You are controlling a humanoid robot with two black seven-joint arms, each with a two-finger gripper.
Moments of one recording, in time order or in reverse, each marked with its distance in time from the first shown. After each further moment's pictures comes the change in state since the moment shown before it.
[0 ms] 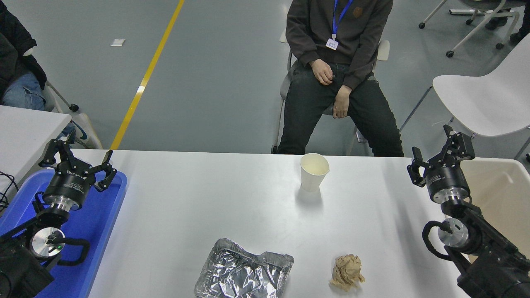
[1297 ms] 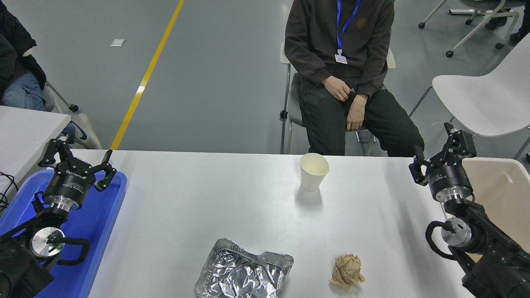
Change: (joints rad) left arm 0.000 0.000 -0.004 0.000 0.001 0.000 -0.002; right arm 0.012 -0.049 -0.045 0.012 0.009 0.005 0.004
